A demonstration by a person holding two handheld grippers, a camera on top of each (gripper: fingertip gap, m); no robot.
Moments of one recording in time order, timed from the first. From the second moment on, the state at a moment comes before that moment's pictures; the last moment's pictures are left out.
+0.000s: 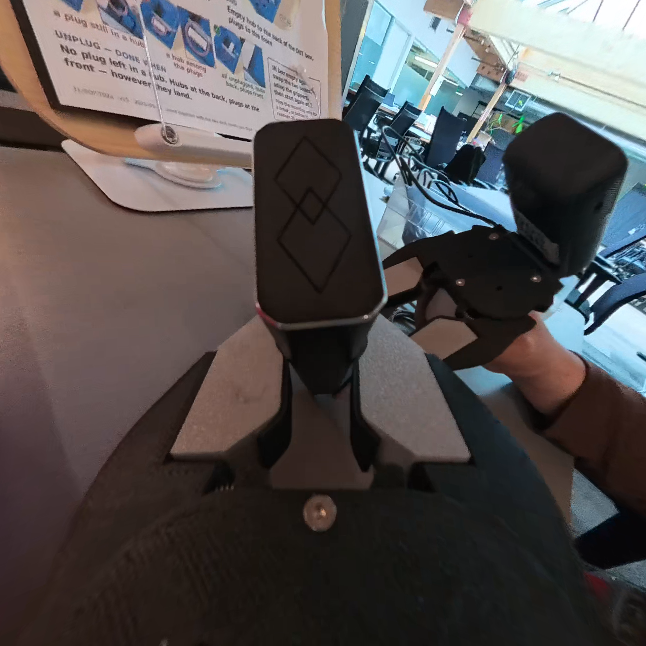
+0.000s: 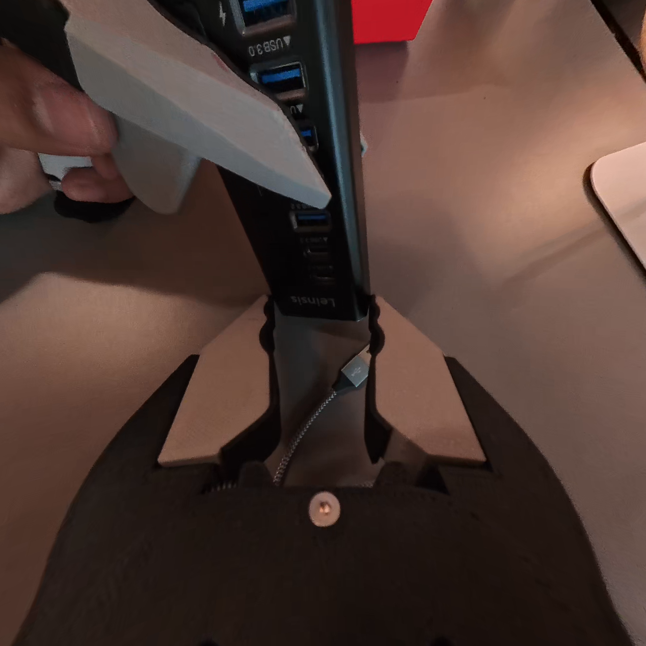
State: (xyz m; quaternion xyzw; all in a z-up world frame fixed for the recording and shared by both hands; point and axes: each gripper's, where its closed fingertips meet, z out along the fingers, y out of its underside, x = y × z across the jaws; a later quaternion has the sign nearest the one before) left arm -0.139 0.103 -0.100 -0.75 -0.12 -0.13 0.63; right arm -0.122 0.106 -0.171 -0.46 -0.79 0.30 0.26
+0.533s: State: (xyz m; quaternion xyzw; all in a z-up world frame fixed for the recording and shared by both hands) left arm -0.152 0.097 -0.095 -0.78 -0.07 0.09 0.62; right arm -0.104 0.156 -0.155 -0.60 -0.68 0.34 0.23
